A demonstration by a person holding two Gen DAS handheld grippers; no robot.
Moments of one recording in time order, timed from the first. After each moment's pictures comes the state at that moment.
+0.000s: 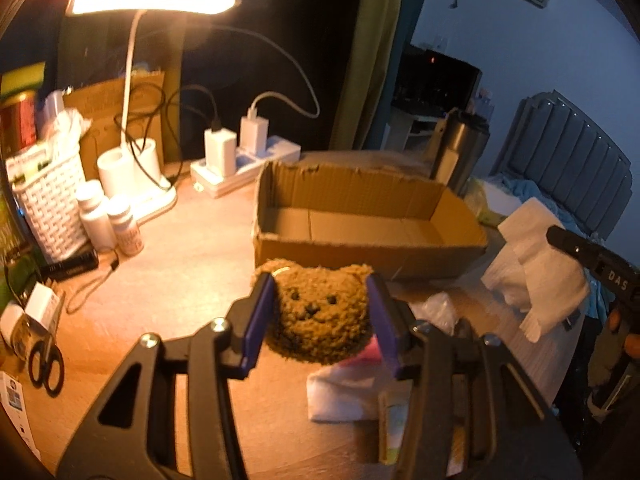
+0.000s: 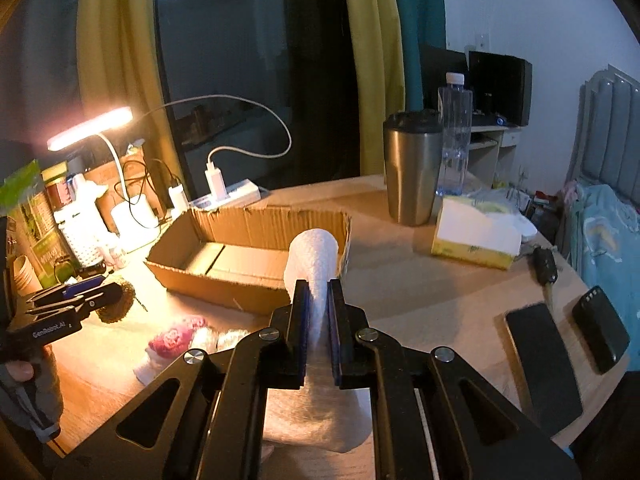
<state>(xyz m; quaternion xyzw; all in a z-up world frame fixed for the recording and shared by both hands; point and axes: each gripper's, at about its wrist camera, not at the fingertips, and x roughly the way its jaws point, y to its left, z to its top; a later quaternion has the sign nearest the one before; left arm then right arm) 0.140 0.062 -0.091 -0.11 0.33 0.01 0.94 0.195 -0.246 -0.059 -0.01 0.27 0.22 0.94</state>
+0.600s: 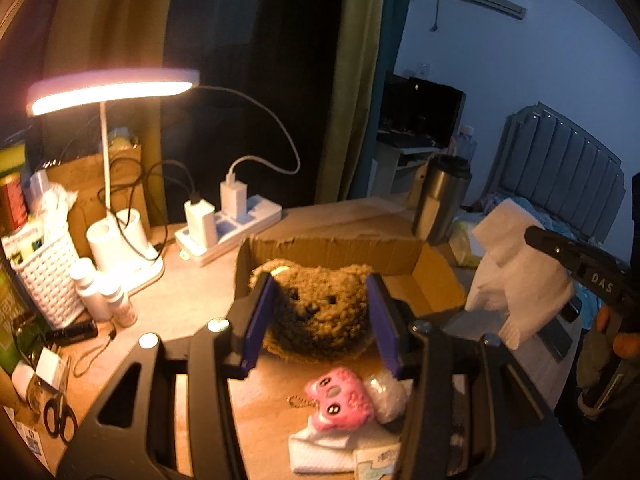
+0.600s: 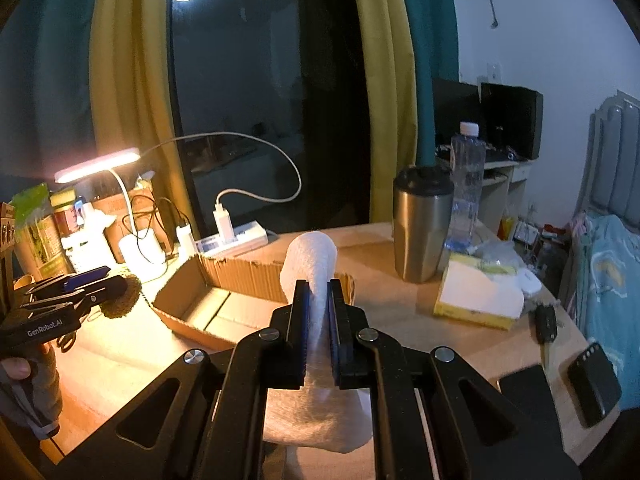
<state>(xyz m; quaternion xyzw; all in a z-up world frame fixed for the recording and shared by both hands) 0.163 0.046 -0.038 -0.08 0.27 0.00 0.96 0.216 -0.242 -0.022 -0.01 0.21 0.25 0.95</state>
